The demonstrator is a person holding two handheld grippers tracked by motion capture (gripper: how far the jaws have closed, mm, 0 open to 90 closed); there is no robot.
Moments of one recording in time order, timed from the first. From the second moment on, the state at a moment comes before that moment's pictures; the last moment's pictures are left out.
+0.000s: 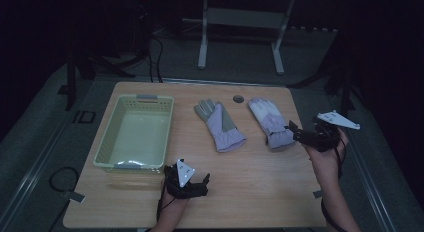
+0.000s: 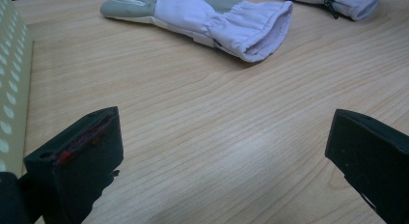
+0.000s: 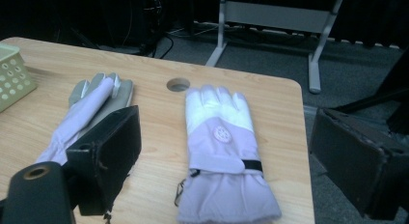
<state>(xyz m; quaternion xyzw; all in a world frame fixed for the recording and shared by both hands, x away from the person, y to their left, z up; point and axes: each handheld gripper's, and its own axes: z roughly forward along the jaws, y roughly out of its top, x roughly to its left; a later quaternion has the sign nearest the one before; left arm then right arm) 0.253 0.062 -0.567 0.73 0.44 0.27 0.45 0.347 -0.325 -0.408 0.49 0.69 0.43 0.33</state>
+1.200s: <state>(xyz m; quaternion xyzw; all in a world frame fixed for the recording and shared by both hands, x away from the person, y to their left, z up) 0.253 0.062 -0.567 0.73 0.44 0.27 0.45 0.407 -0.209 -0.428 0.38 0.78 0.43 0.26</state>
